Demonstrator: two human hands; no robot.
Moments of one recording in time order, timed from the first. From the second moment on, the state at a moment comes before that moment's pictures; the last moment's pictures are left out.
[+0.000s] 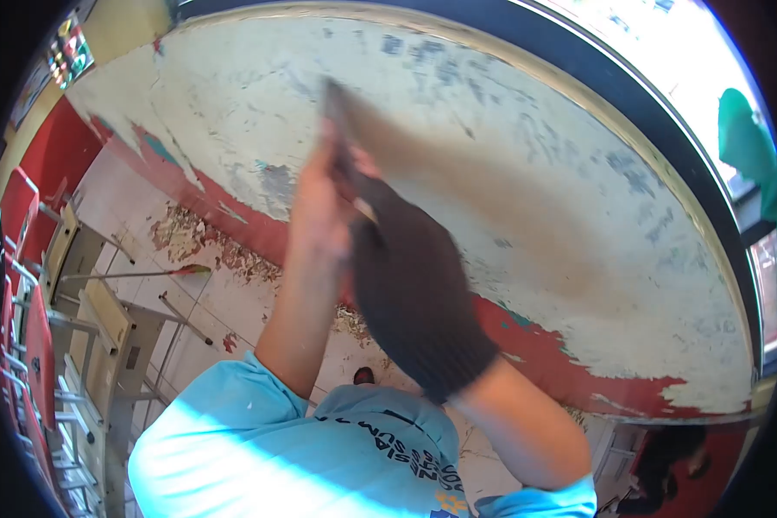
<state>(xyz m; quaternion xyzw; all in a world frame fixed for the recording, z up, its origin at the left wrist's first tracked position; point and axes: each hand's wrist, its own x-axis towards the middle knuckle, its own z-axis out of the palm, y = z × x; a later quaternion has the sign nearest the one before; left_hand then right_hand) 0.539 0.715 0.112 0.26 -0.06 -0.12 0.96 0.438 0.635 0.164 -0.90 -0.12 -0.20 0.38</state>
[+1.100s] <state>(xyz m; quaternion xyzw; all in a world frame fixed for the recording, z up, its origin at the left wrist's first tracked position) 0.339 0.940 -0.351 0.88 0.03 -0.44 0.18 -0.168 0.260 -0.320 -0.66 0.52 0.36 0.40</state>
